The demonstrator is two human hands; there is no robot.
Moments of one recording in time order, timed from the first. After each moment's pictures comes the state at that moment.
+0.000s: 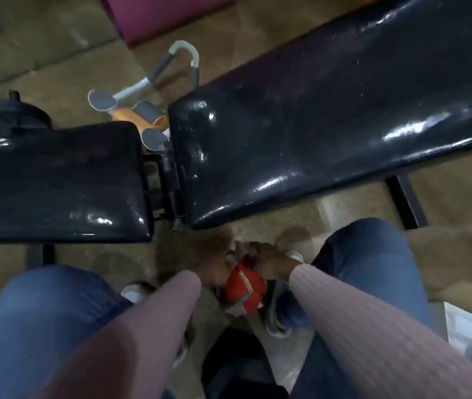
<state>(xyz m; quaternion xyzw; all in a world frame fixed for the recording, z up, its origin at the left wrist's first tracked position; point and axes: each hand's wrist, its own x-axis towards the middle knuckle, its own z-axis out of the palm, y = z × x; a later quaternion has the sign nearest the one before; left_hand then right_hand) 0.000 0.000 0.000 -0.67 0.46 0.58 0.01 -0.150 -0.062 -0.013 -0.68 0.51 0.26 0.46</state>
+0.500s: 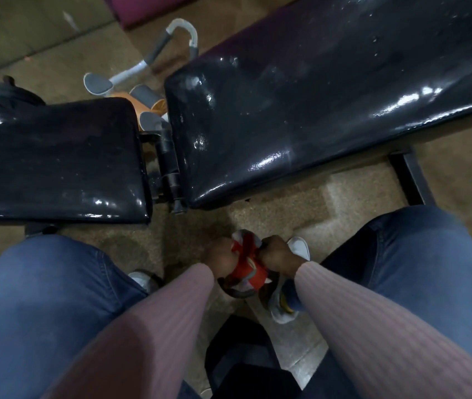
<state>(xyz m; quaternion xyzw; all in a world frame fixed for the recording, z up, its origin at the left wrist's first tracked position) -0.021 0.017 -0.046 -0.73 0.39 0.56 -0.04 -0.161 -0.034 -0.045 -0.54 0.65 0.14 0.52</state>
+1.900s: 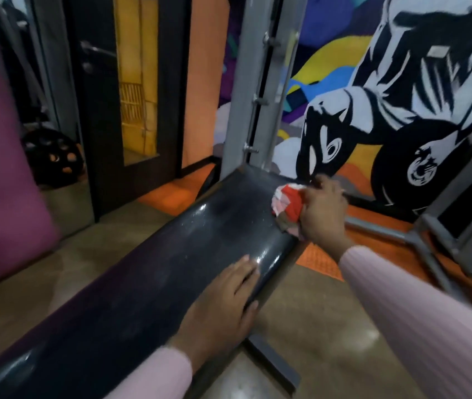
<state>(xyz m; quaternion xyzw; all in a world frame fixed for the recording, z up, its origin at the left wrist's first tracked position) -0.276 -0.275 0.248 -0.27 0.90 -0.01 -0.35 -0.520 -0.342 0.362 -0.58 0.75 -0.27 -0.18</state>
